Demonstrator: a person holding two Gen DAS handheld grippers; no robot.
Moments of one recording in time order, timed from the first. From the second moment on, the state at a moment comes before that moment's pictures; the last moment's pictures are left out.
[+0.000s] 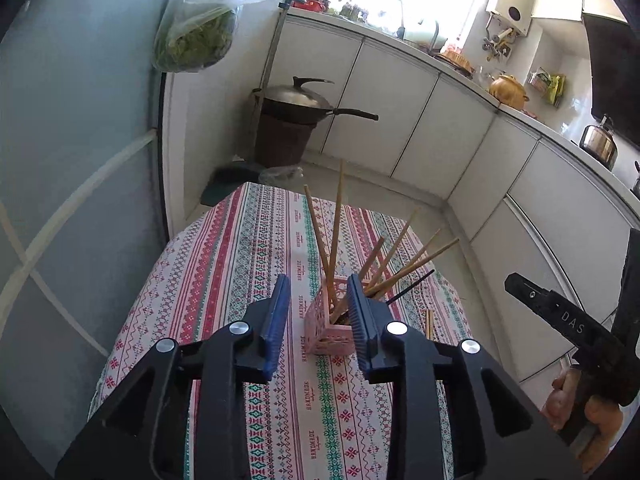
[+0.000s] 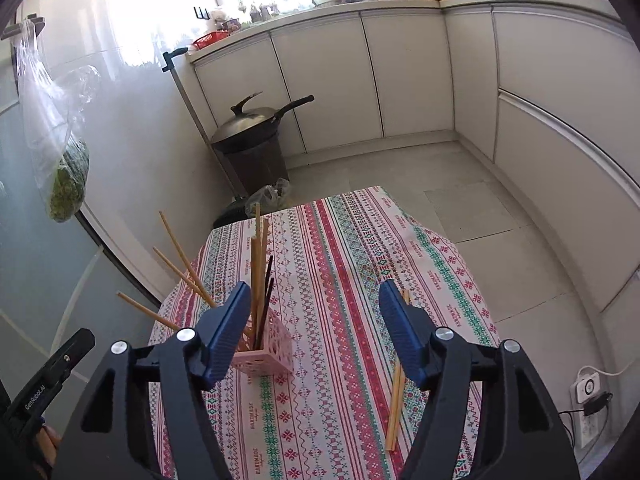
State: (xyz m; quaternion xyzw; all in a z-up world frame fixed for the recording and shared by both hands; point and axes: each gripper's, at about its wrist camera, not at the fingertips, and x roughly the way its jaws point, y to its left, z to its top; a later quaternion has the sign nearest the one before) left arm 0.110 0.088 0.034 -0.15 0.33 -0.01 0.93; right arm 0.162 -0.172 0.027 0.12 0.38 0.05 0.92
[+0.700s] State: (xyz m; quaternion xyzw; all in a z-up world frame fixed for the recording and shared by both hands) left arm 0.105 0.028 0.009 -0.08 0.34 -0.02 0.94; right arm 0.133 -0.193 -0.009 0.07 0.39 0.00 0.92
